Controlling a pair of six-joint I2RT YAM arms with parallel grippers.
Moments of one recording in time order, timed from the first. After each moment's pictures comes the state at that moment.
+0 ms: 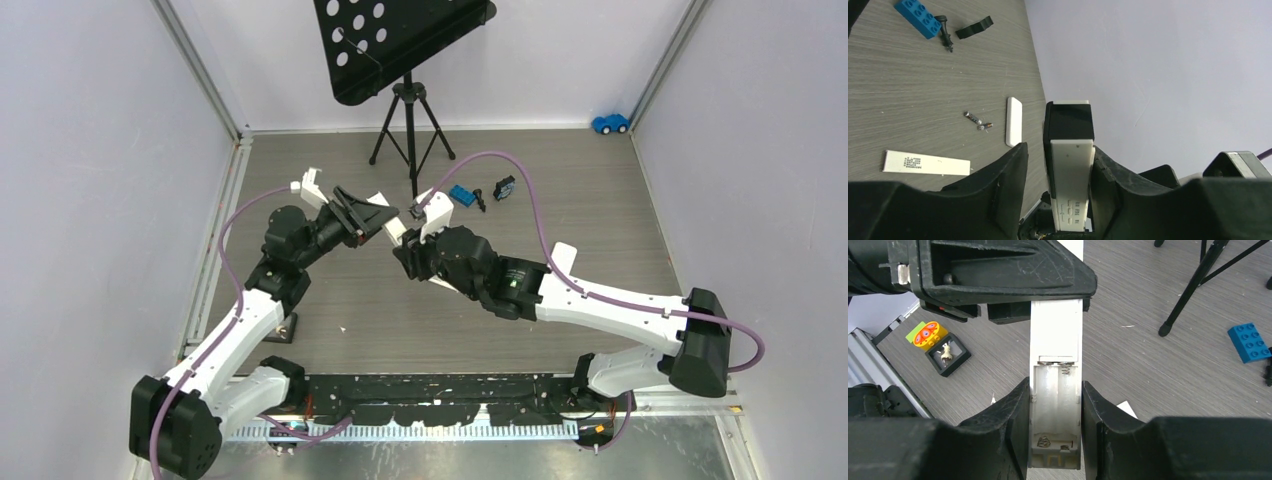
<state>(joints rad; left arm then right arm) -0.36 0.97 0.66 0.26 0.42 -1.15 1.14 1.31 1.07 -0.05 0.38 0.27</state>
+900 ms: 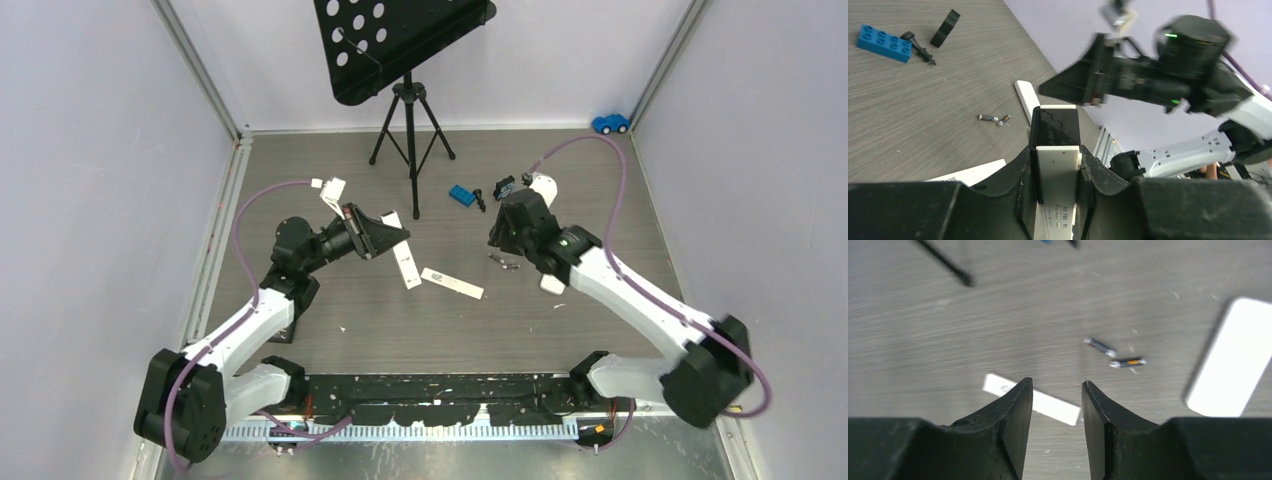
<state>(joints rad) -0.36 1.06 0.53 0.60 0.65 -0.83 0.65 1.13 0.98 -0.48 0.36 0.68</state>
